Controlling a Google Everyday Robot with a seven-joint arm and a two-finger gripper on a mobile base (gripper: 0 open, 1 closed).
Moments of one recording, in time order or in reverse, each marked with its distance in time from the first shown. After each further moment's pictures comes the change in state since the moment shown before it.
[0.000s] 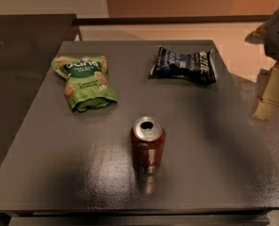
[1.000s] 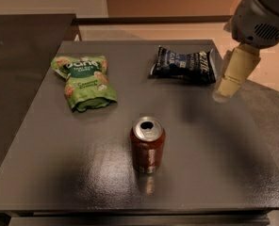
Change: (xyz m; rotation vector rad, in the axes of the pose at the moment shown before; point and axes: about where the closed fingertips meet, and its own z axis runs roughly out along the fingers) arm -0.041 -0.041 0.020 0.025 -0.042 0.069
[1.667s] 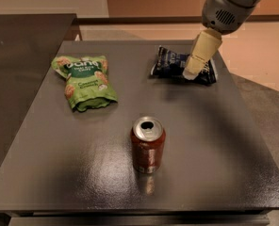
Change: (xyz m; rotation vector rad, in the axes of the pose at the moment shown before) arm -0.049 -0.054 0.042 -0.016 -0.041 0.092
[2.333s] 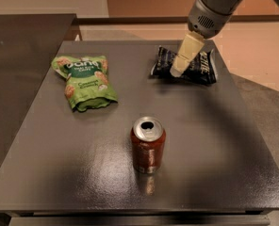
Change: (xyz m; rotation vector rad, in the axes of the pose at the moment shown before) arm -0.016 -0.026 0.051 -0.065 -0.003 0.067
